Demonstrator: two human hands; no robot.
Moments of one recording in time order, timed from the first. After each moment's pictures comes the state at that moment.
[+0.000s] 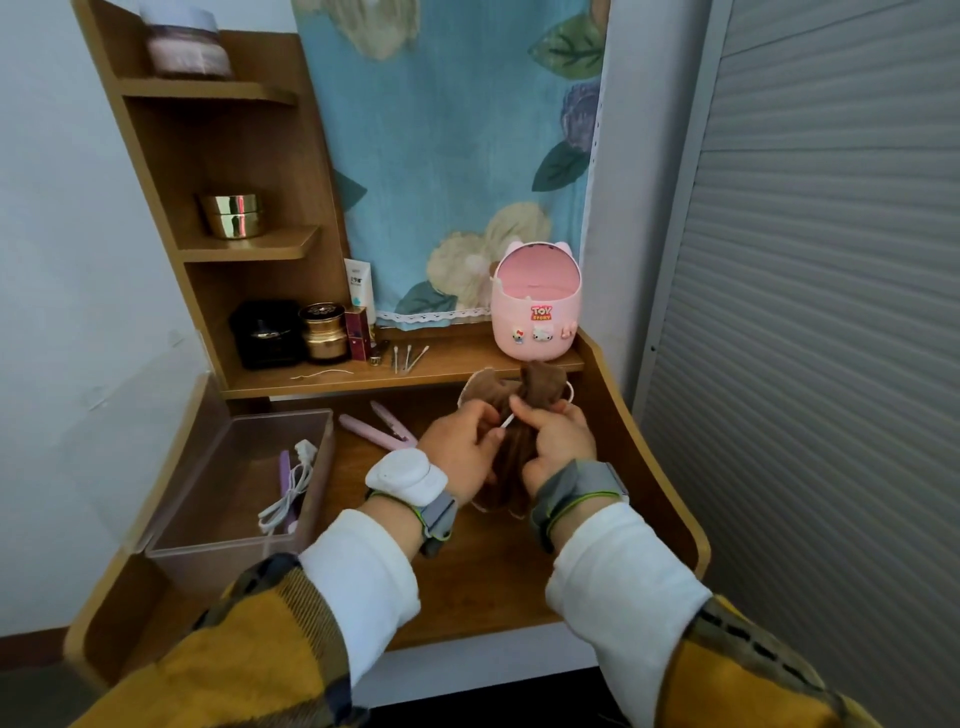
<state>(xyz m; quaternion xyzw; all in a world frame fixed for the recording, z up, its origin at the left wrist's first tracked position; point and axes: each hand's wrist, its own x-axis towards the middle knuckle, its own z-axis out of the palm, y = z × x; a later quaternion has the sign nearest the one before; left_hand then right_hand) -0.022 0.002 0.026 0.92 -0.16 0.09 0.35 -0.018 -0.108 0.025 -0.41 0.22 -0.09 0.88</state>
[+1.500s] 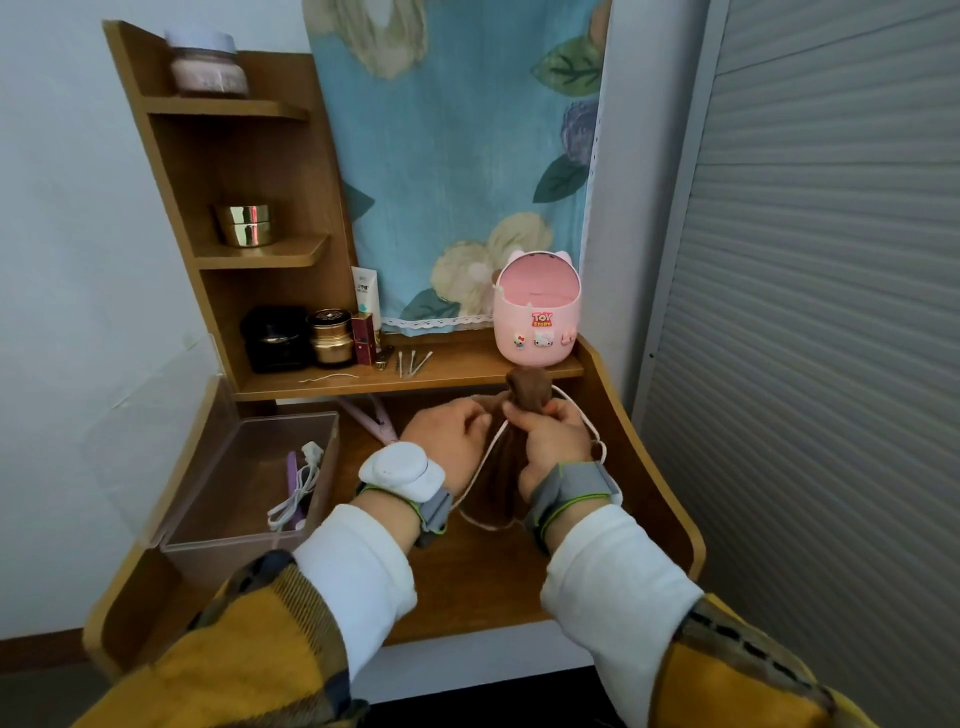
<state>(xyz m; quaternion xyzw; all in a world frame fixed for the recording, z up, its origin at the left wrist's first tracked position) -0.020 0.015 0.034 0.95 -0.14 0.16 0.25 -0.028 -0.098 0.030 -0.48 0.20 -0.12 0.85</state>
